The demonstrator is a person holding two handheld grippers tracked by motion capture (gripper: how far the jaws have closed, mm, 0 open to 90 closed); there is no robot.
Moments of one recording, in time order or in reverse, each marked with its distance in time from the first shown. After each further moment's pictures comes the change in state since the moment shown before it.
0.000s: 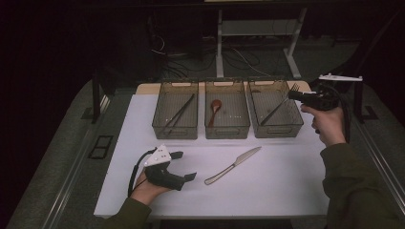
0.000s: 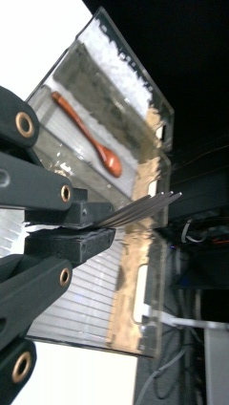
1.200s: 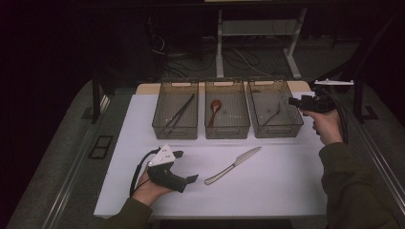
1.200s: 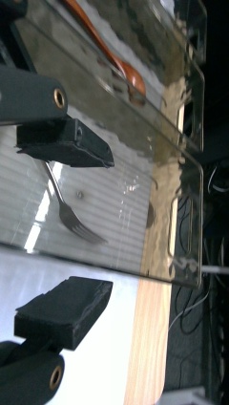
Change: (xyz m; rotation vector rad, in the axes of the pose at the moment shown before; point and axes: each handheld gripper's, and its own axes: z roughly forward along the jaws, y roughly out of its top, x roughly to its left) left arm -0.005 0.006 0.003 0.036 0.011 0.026; right arm -0.031 -0.018 0.018 0.064 -0.186 -0.013
